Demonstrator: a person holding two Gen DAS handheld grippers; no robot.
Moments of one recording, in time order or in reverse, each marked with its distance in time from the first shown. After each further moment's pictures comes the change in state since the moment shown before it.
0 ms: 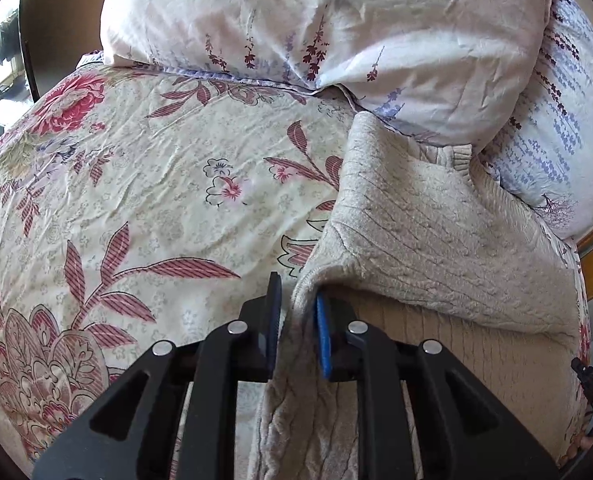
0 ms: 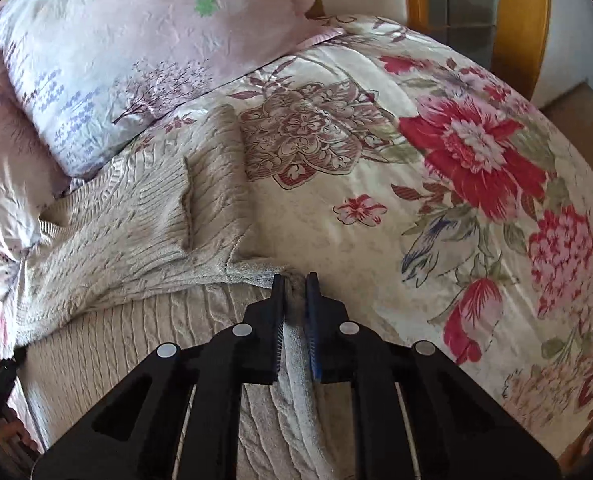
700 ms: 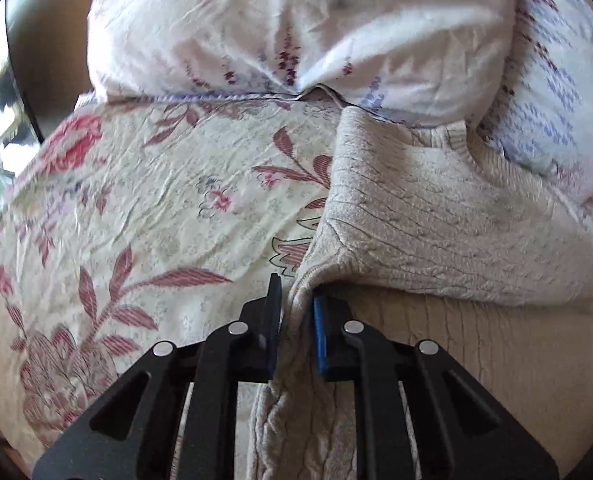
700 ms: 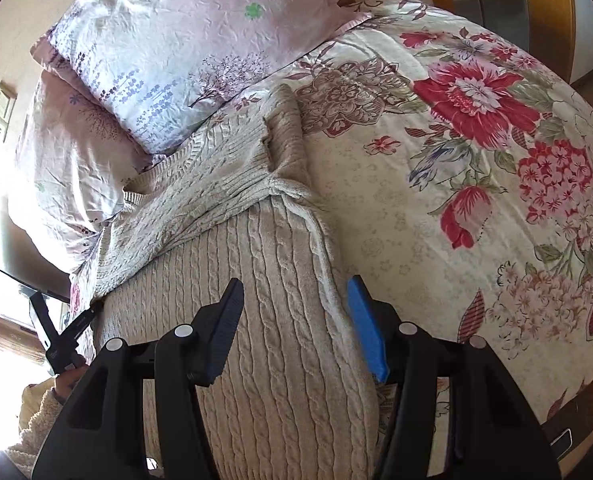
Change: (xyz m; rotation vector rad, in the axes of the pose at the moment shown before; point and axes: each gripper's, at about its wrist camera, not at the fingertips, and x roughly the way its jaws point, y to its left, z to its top) left arm -0.005 -0.013 -0.001 0.058 -0.026 0.062; right arm -0.059 -0.026 -0.042 0.034 0.078 0.266
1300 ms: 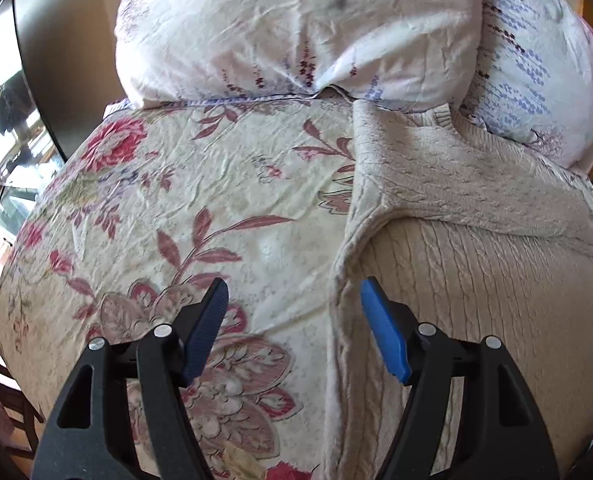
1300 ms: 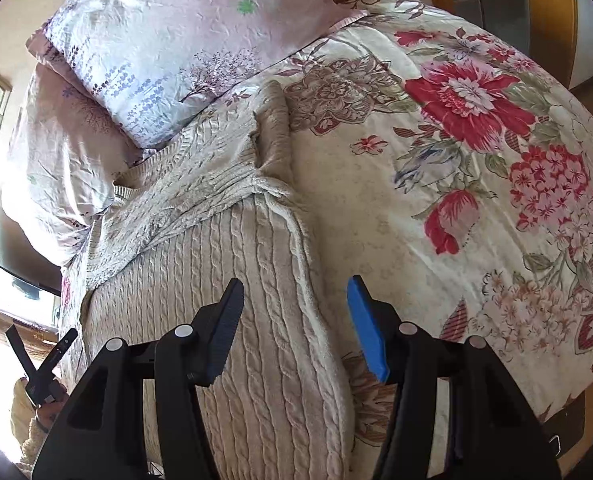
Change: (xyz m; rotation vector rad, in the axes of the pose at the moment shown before) left arm -0.051 0.010 -0.040 0.189 -0.024 0.060; right arm 0.006 0.002 0.003 -0.044 0.027 0.006
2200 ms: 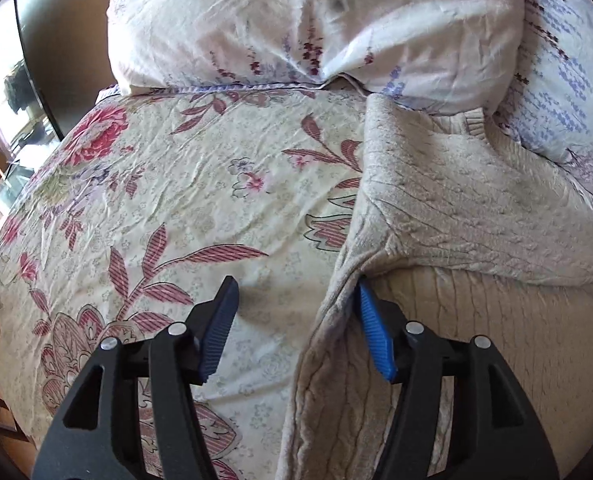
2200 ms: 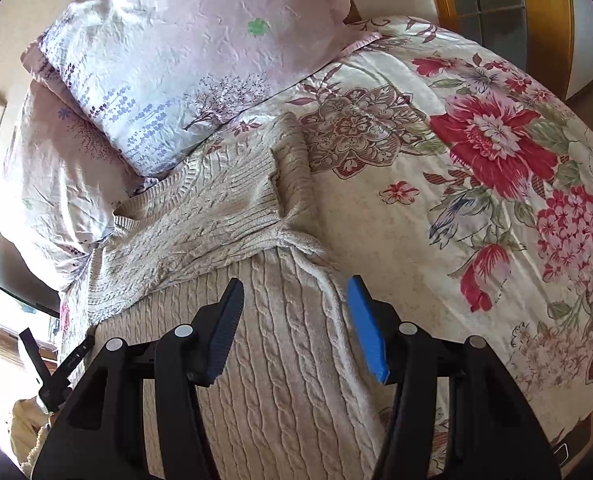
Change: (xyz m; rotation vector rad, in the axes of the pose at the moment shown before) left arm 0.049 -0.004 0.021 -0.139 0.049 0.051; right arm 0.010 0.020 0.024 0.011 -0.068 -0.018
